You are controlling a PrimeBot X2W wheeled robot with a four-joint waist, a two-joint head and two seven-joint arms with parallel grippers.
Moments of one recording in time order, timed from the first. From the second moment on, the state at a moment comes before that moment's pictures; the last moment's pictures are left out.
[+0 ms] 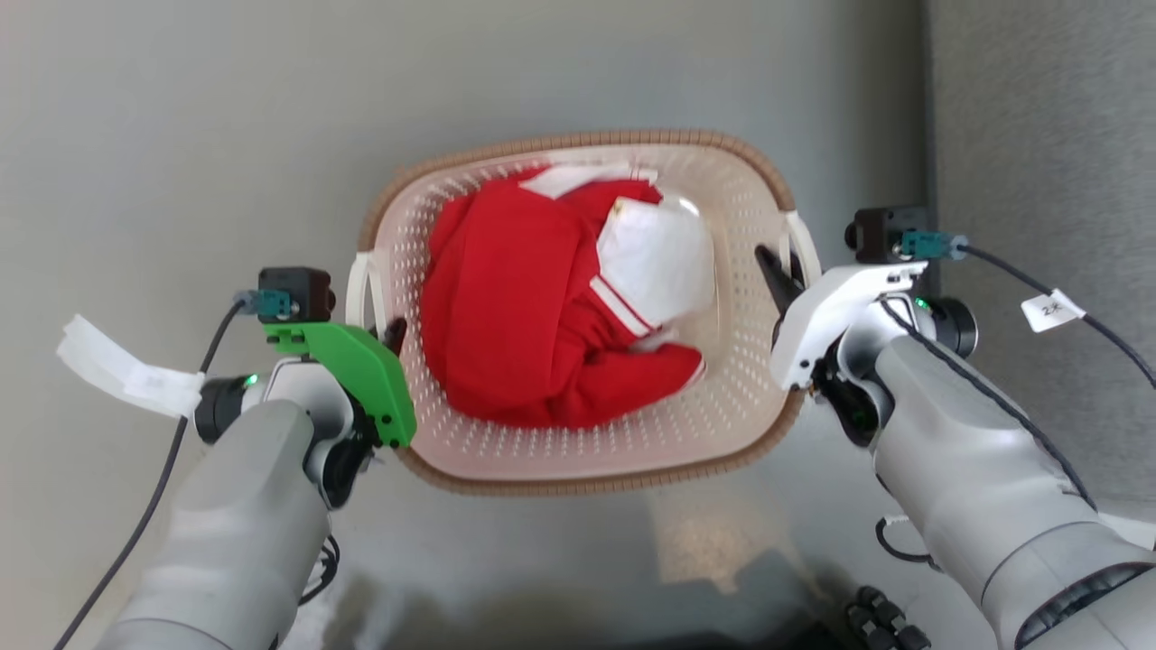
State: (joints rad) left arm -0.75 0.08 -0.72 0.99 -0.87 -0.12 0.00; right arm -0.75 -0.06 0.59 1.05 0.64 0.12 -0.14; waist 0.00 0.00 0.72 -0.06
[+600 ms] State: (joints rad) left arm -0.64 0.08 -0.78 1.02 -0.98 -0.12 0.10; right arm -0.68 -0.06 0.70 1.08 0.75 0.11 0.03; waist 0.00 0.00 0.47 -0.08
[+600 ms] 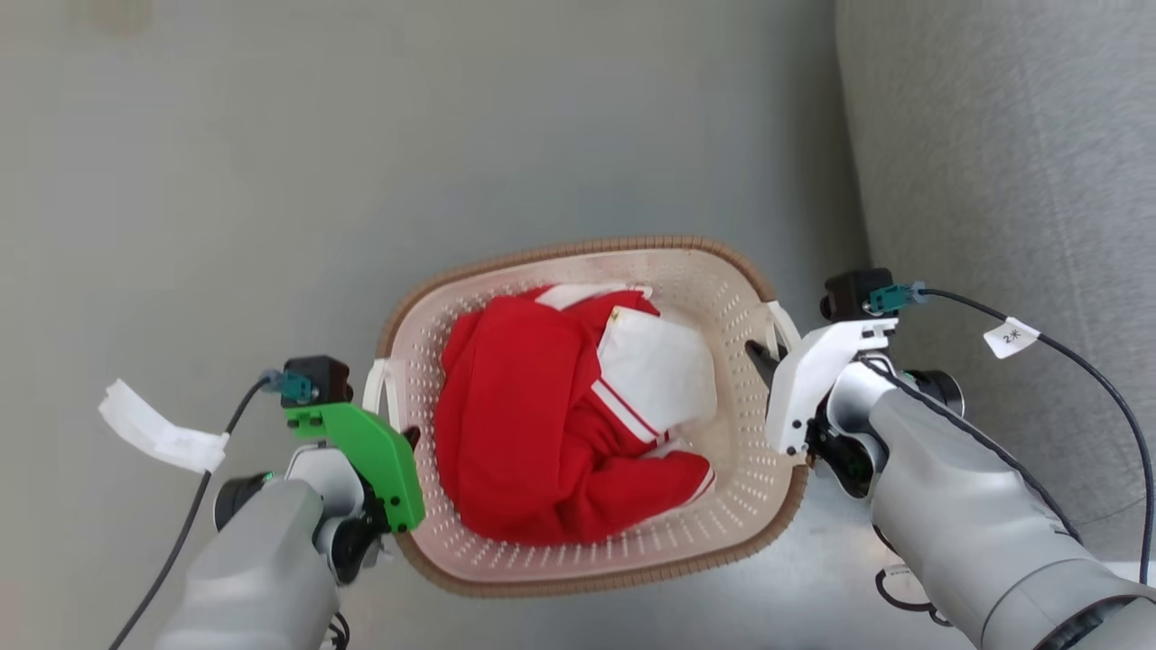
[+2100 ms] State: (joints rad) left arm -0.51 0.09 -0.85 1.04 -1.10 -0.12 0.29; right arm -0.59 -0.07 0.84 1.10 0.88 0.10 0.31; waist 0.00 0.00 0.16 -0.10
